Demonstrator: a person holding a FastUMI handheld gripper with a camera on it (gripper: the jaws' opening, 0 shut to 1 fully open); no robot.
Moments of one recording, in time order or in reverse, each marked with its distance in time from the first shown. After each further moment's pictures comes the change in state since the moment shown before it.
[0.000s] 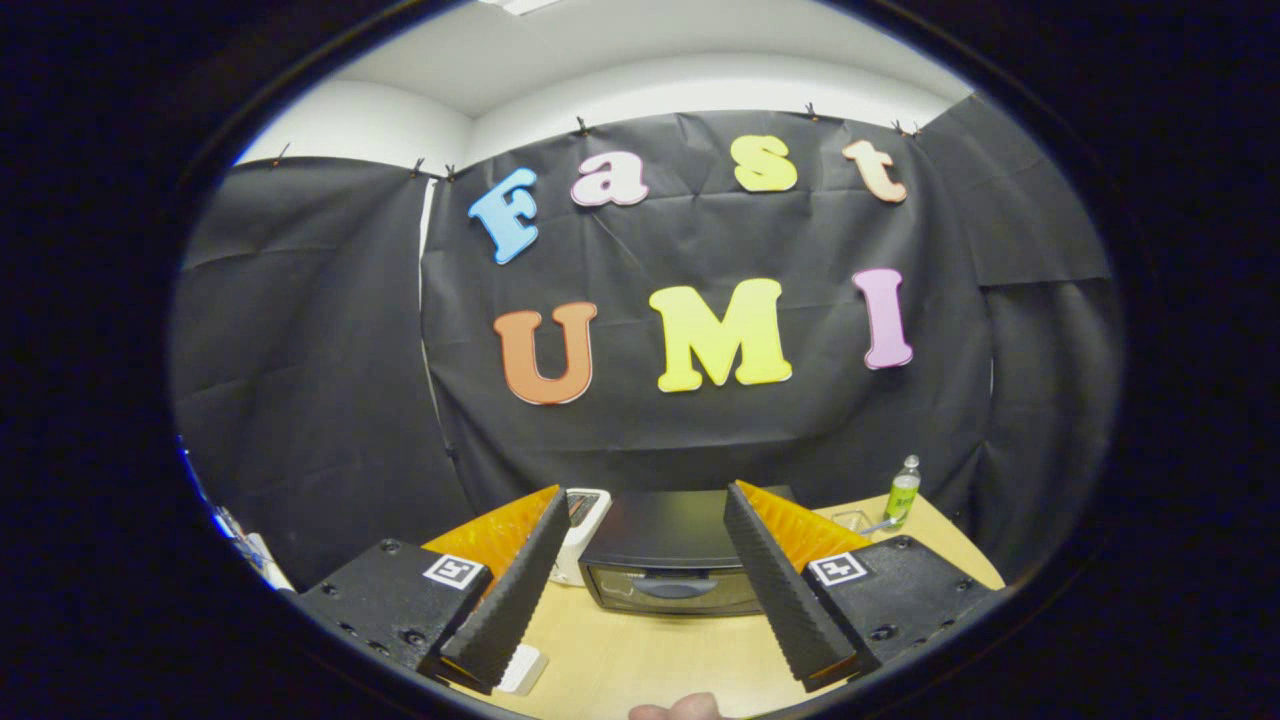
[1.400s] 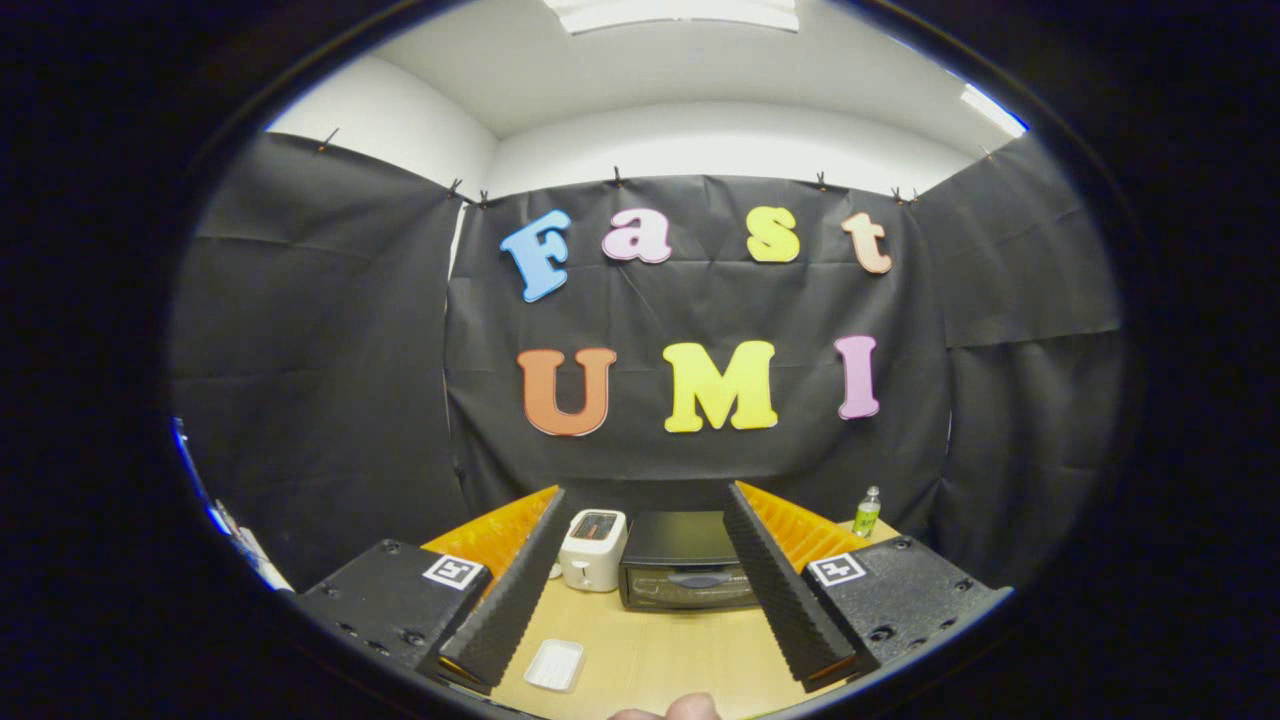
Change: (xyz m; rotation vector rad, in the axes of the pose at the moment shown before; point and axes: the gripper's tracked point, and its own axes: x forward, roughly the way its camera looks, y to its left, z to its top) arm -0.118 0.108 0.030 -0.070 -0.103 -0.070
